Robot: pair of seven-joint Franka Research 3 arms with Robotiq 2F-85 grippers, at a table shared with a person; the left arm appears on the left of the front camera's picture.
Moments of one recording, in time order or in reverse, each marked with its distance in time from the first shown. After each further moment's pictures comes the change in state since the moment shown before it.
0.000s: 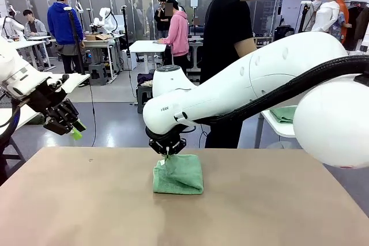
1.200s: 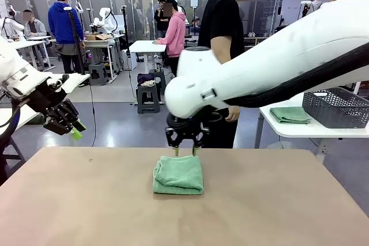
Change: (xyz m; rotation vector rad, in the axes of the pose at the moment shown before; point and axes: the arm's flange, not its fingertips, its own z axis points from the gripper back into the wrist) left arm 0.000 0.000 0.000 0.000 0.000 0.001; right arm -0.042 -0.082 0.076 0.053 0.033 0.096
